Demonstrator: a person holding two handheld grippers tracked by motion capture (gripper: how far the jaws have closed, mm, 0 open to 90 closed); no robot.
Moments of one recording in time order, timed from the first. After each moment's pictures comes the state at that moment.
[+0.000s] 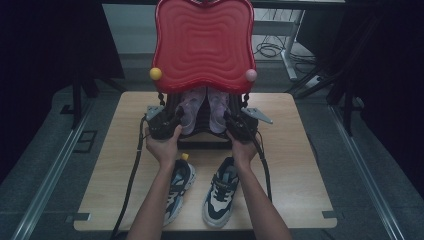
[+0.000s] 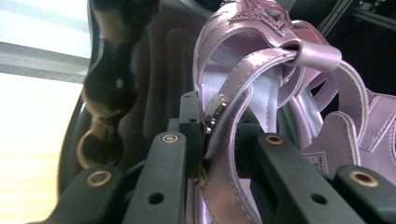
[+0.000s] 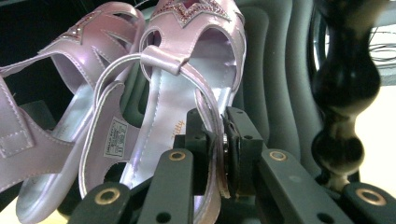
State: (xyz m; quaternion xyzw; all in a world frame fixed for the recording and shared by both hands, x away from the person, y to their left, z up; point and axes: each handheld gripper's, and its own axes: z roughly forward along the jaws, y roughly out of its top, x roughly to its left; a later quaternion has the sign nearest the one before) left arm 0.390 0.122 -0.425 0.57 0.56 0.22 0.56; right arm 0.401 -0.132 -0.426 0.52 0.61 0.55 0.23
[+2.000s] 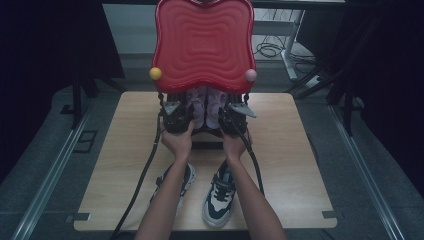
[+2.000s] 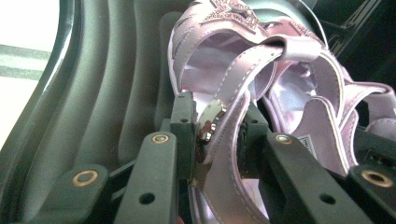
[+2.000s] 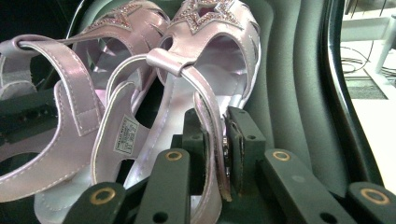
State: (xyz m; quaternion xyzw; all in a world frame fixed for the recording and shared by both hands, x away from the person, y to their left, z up) left arm 0.423 0.087 -0.442 0.58 0.57 0.26 0.53; right arm 0.427 -0.104 -0.438 0.52 0.63 0.50 0.29
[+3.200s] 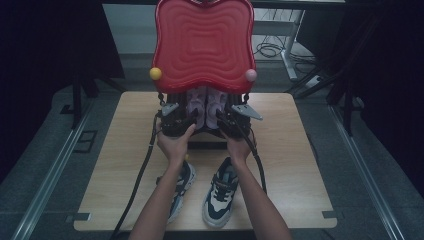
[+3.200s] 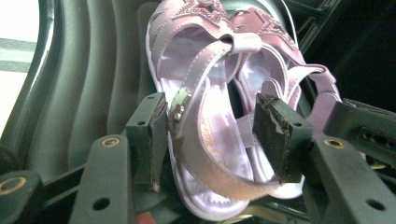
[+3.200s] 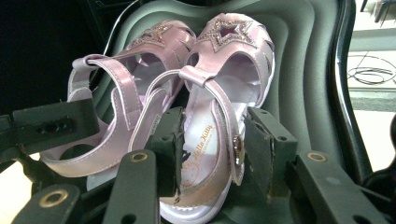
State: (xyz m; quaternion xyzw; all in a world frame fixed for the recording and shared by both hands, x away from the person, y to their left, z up) left arm 0.402 0.096 -0.428 0.61 0.55 0.22 0.53; right arm 0.409 -0.115 -0.425 0.49 0.64 0.53 0.27
